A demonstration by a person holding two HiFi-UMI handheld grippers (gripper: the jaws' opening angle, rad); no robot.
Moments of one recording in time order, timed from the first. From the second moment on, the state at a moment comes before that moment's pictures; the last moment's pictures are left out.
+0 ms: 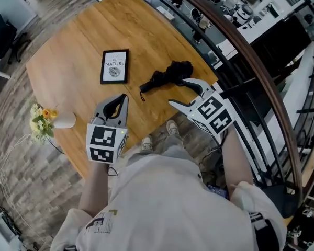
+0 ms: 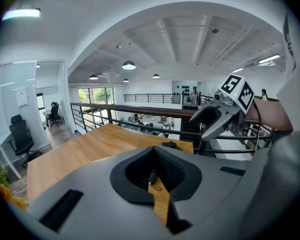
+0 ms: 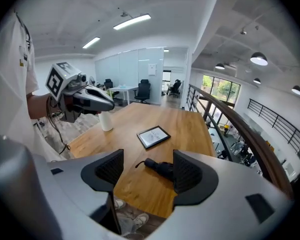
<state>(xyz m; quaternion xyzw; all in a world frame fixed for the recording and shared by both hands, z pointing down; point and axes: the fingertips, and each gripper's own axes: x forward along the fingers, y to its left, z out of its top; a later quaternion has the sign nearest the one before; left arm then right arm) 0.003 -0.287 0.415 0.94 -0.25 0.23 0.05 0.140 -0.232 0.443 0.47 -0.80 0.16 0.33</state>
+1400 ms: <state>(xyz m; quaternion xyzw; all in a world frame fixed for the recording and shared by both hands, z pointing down) 0.008 -0.281 0.581 0.81 -0.39 0.37 0.21 0.205 -0.314 0.715 0.20 -0.79 0.11 0.57</state>
